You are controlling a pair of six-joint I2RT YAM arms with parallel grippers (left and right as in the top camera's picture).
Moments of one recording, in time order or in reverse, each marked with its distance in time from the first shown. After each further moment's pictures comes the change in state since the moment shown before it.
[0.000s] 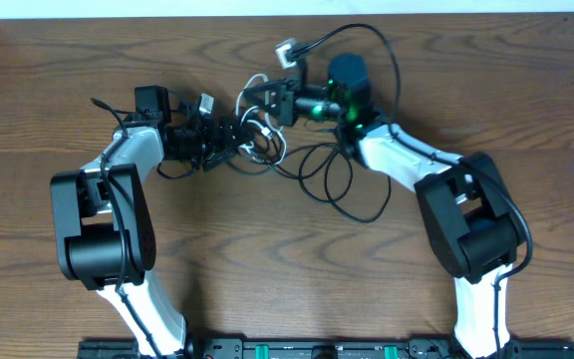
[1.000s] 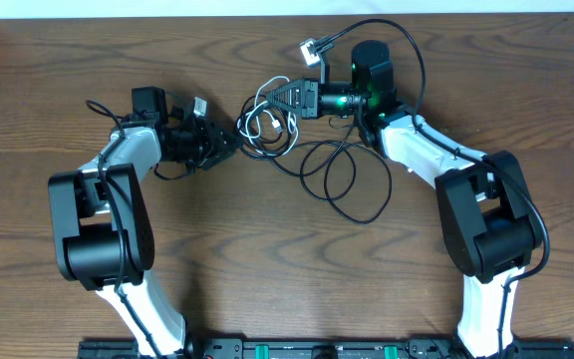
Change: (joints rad) left arm 0.013 0.000 0.000 -0.016 -0.084 -0.070; right arm -0.084 -0.034 0.000 -0.188 -0.145 0.090
